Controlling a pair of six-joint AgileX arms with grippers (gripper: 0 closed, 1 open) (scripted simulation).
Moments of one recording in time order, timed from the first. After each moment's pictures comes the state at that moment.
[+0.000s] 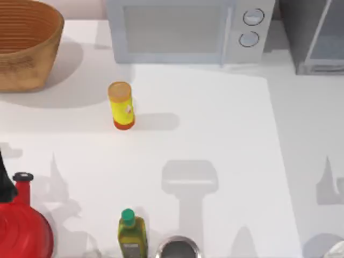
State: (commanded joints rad) left arm 0.00 0.00 0.00 0.00 0.00 0.00; right arm 0.00 0.00 0.00 0.00 0.00 0.00
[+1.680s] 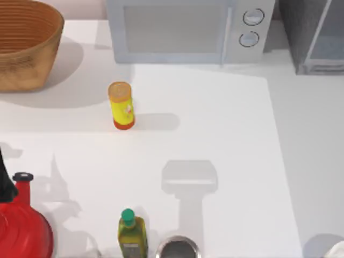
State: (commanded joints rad) left arm 0.00 0.00 0.00 0.00 0.00 0.00; right arm -0.53 1.78 0.18 1.60 -0.51 0.02
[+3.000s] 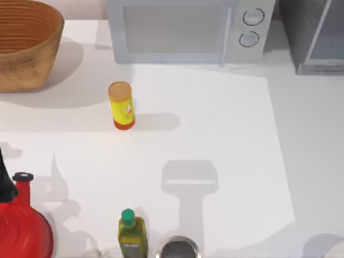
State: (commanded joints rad) left arm 0.00 0.00 0.00 0.00 0.00 0.00; right arm -0.33 2.10 0.88 1.22 -0.30 0.01
